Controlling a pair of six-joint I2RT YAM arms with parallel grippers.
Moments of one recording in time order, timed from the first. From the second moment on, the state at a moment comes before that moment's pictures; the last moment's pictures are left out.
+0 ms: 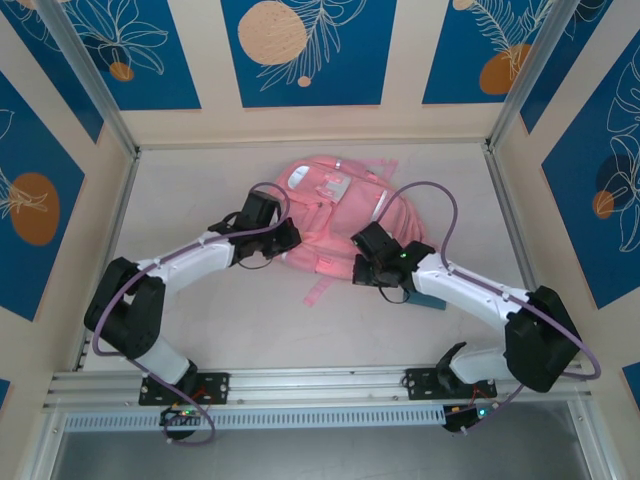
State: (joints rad) left arm -0.55 1.58 1.00 -0.25 0.24 -0.85; right arm 0.71 1.31 0.86 -0.66 0.13 0.77
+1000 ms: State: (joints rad) left arm -0.43 1.26 0.81 -0.36 0.13 -0.98; right arm 0.81 1.62 1.19 -0.51 -0.30 0.53
